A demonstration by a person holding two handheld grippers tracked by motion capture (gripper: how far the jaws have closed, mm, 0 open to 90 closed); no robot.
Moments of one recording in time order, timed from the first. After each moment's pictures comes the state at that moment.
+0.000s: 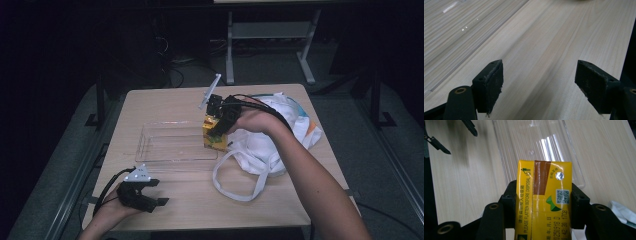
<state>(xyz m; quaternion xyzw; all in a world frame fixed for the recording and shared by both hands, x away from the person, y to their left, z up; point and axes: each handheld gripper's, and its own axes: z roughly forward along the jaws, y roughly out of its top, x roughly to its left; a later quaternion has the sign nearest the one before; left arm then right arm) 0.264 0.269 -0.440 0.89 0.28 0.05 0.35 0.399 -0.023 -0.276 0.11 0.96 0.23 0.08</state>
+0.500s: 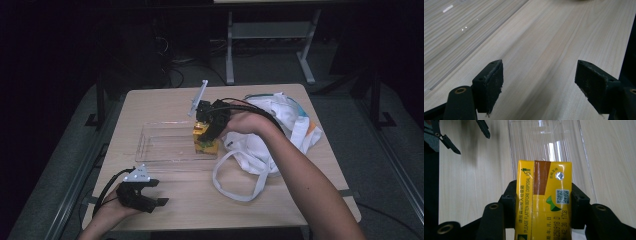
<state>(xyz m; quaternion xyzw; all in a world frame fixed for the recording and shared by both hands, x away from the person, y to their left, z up) 0.262 0.271 -0.440 0.89 0.29 0.05 0.36 0.396 0.001 -0.285 0.04 0.97 0.23 0.07</state>
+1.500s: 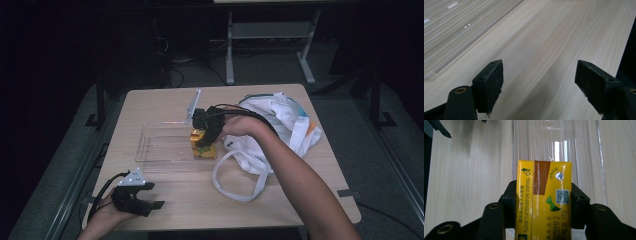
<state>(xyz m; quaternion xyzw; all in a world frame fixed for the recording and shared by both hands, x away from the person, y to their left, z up) 0.252 0.280 -0.441 0.88 0.30 0.06 0.35 0.406 0.014 -0.315 0.00 0.97 0.22 0.06</state>
